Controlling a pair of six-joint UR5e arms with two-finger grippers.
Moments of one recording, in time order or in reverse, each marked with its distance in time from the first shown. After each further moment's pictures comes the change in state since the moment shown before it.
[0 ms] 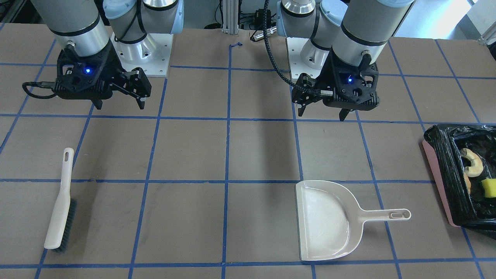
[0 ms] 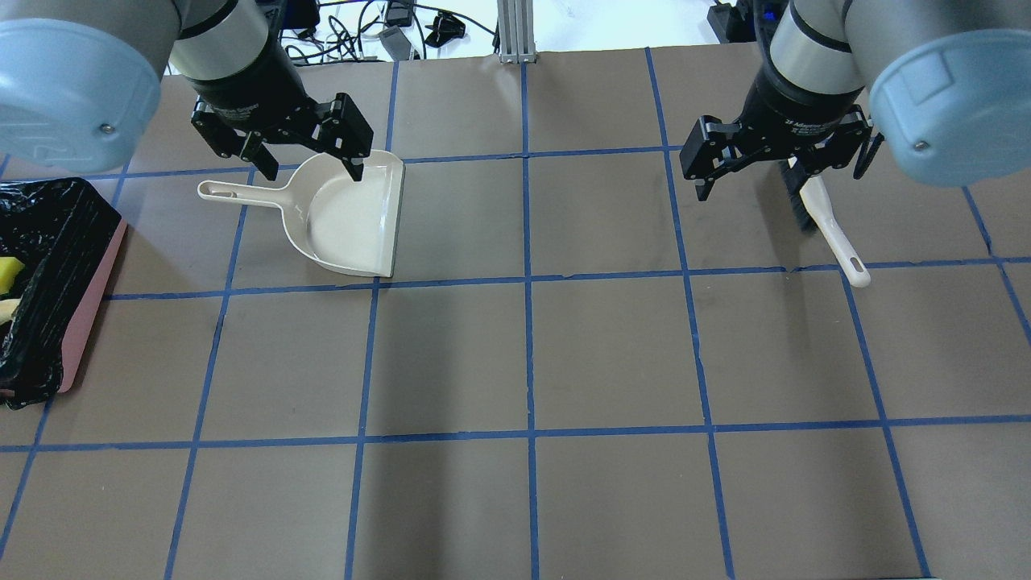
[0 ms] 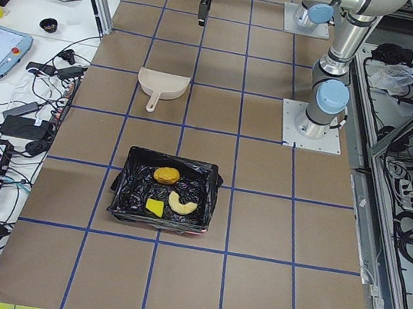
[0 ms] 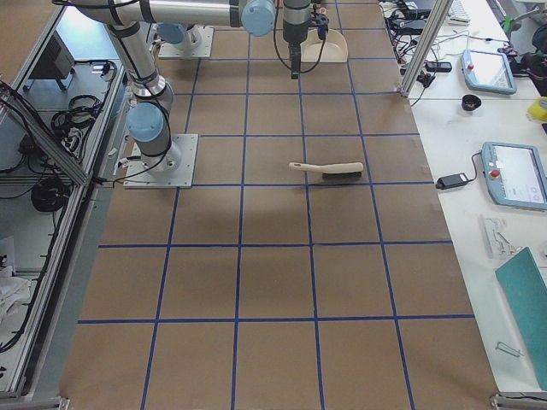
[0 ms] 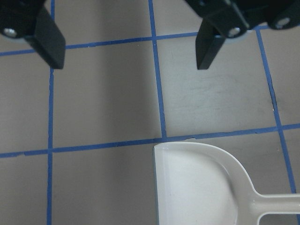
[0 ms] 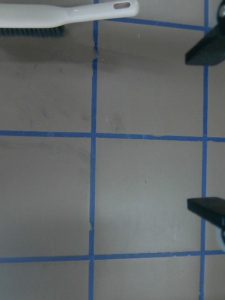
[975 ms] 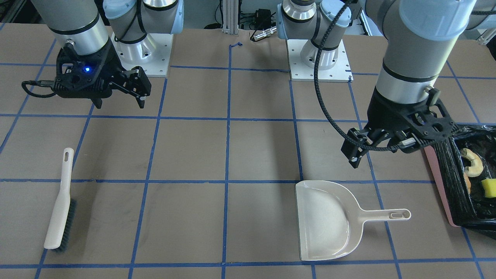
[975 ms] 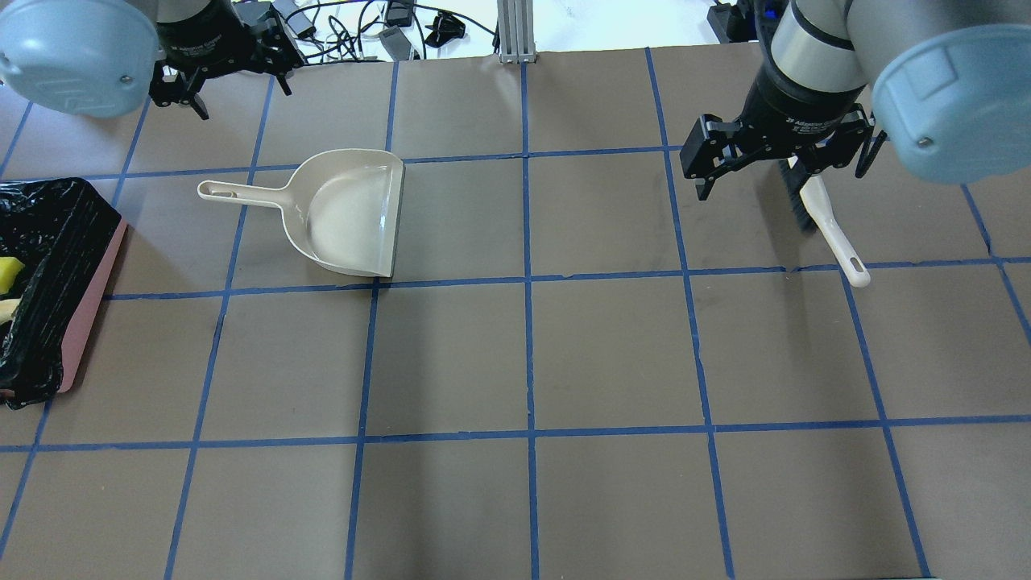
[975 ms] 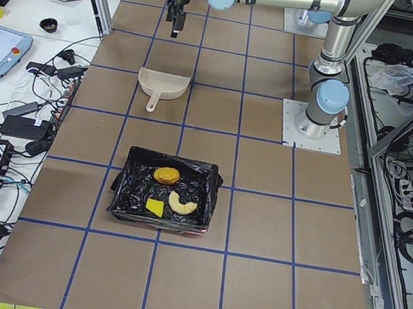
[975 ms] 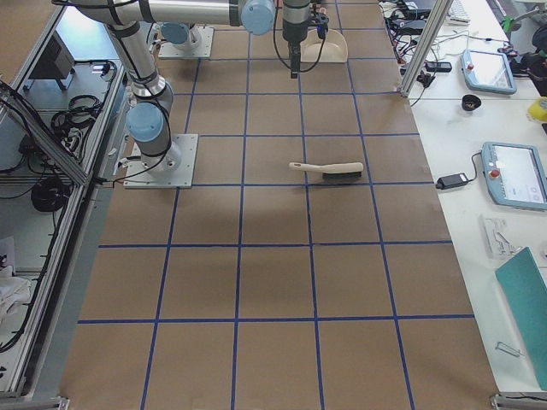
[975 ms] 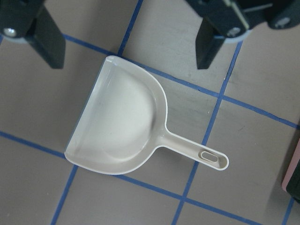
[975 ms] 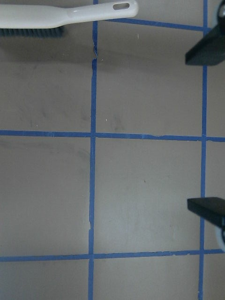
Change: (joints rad) left arm 0.066 -0.111 0.082 0.195 0.186 -0.334; right arm 0.000 -0.003 -0.006 0.008 -0.001 0.000
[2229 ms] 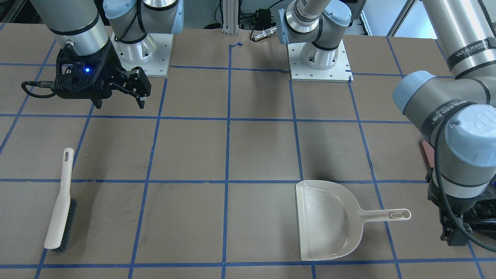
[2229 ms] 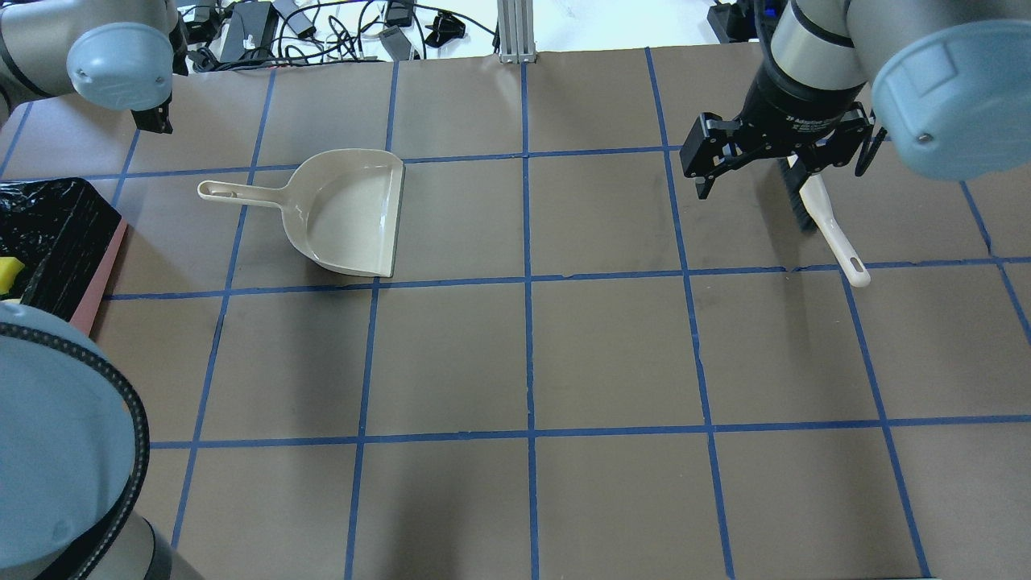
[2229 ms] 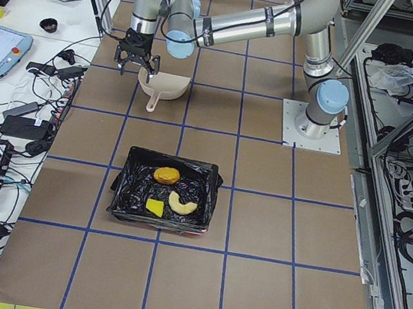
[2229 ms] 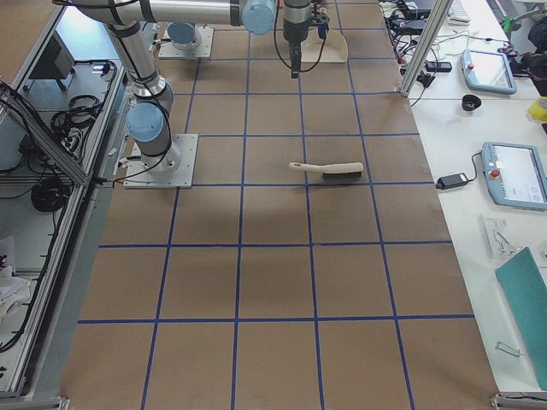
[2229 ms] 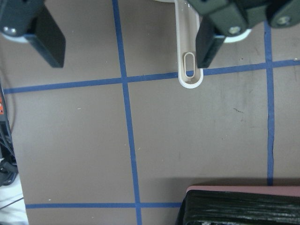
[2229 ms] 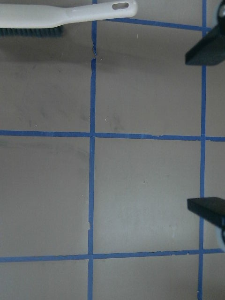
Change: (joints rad) left arm 0.151 -0.280 0.101 0.248 0.220 -0.902; right arm 0.000 0.005 -0.003 0.007 0.002 0.003
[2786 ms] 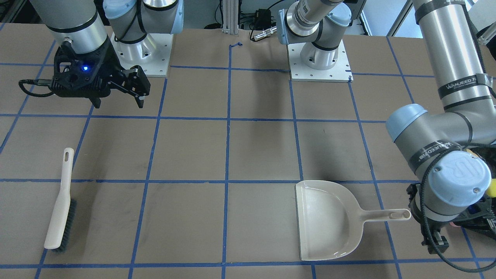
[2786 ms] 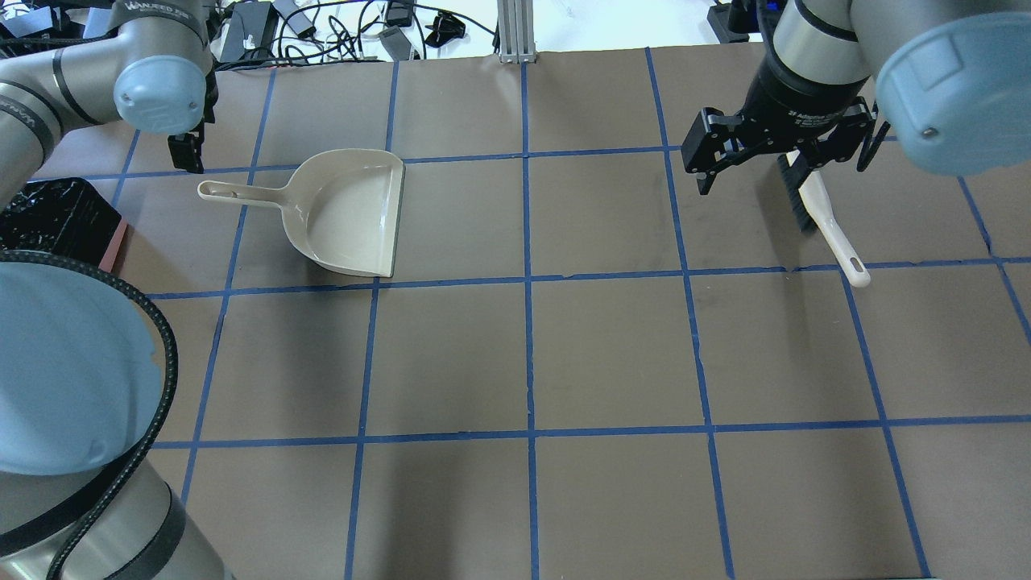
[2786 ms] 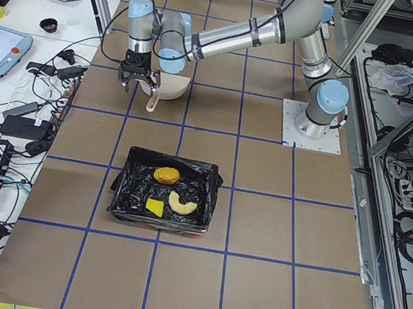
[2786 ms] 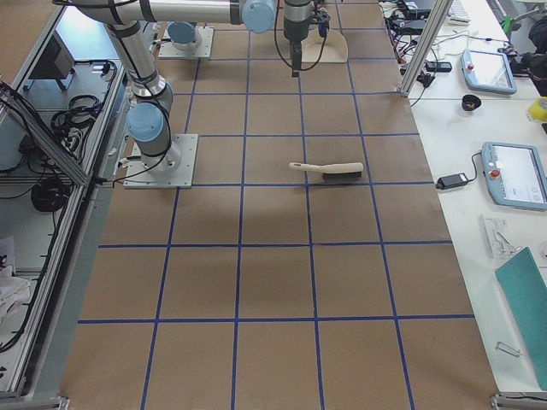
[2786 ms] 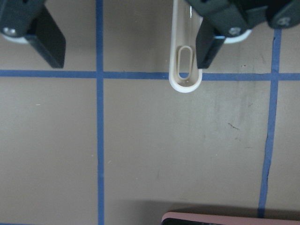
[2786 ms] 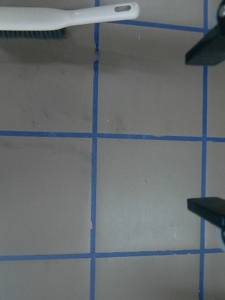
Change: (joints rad) left arm 0.021 -0.112 0.016 -0.013 0.007 -0.198; right arm 0.000 0.001 -0.013 0.002 -0.001 -0.001
